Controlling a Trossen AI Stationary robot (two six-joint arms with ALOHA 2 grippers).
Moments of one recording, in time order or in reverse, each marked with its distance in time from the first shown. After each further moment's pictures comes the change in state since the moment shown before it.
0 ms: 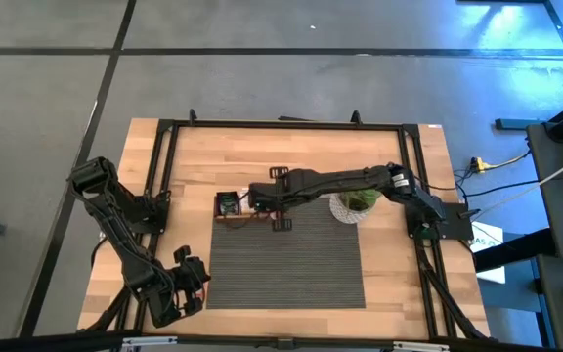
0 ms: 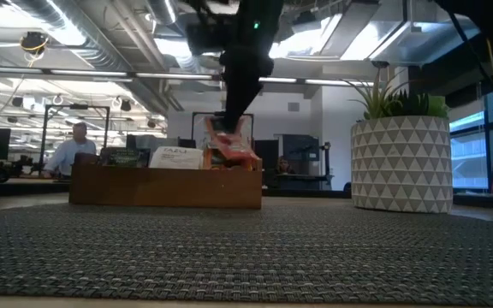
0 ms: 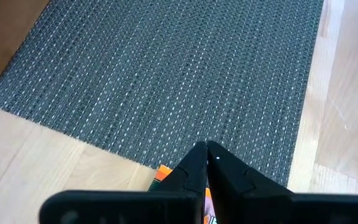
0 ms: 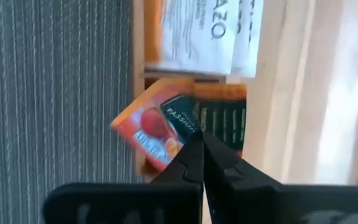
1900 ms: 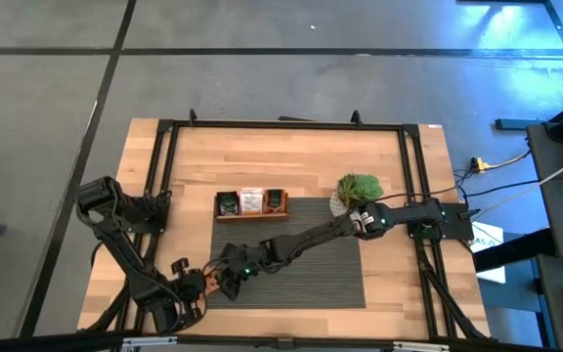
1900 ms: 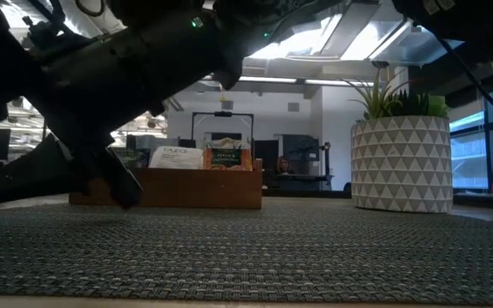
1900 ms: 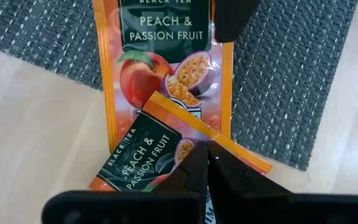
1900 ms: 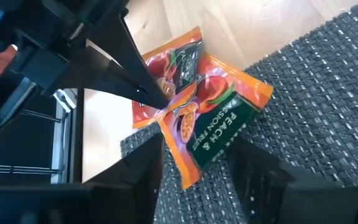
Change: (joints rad) left arm -0.039 0.197 -0.001 0.086 0.163 -0.106; right arm 0.226 0.385 0.031 1.029 -0.328 0.902
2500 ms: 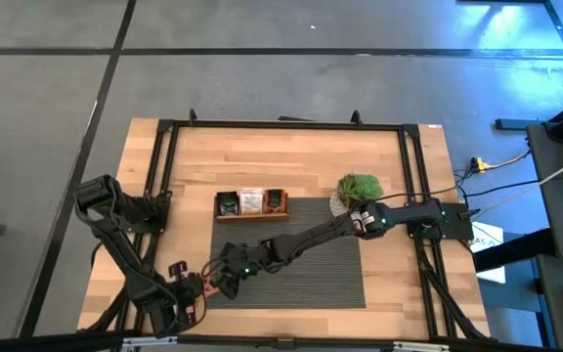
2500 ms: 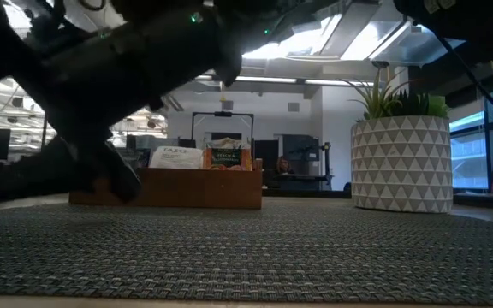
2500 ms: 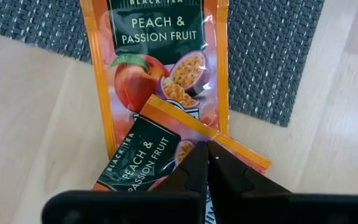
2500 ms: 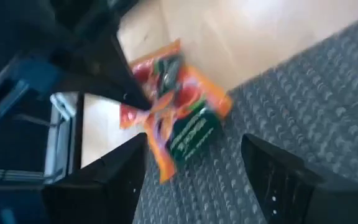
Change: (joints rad) left arm -0.011 -0.002 0.000 -0.001 0.104 0.051; right arm -0.004 -0.010 -0.001 0.012 0.029 -0.020
